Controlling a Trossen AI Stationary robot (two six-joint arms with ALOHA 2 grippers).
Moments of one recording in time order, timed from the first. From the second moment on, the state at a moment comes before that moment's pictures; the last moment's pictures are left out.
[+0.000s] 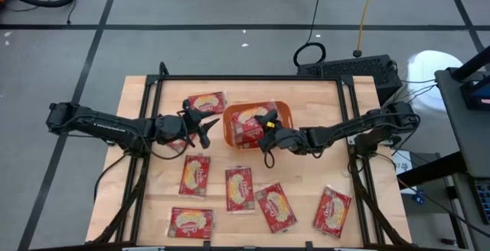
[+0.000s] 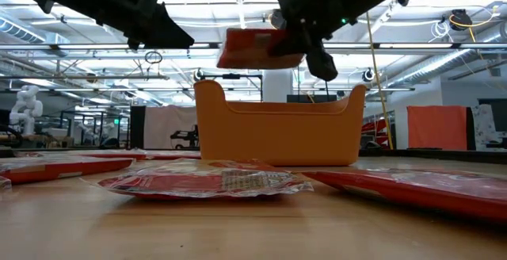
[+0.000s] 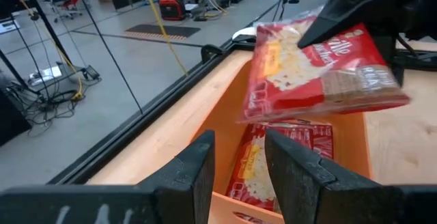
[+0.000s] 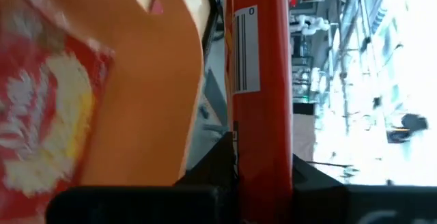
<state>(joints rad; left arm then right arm) -0.05 1.02 0.50 0.26 -0.53 -0.05 0.14 1.56 0.86 0.31 0.81 -1.17</state>
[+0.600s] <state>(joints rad) -0.05 1.02 0.50 0.25 -0.53 -0.05 0.14 1.57 0.86 0.28 0.75 -0.76</state>
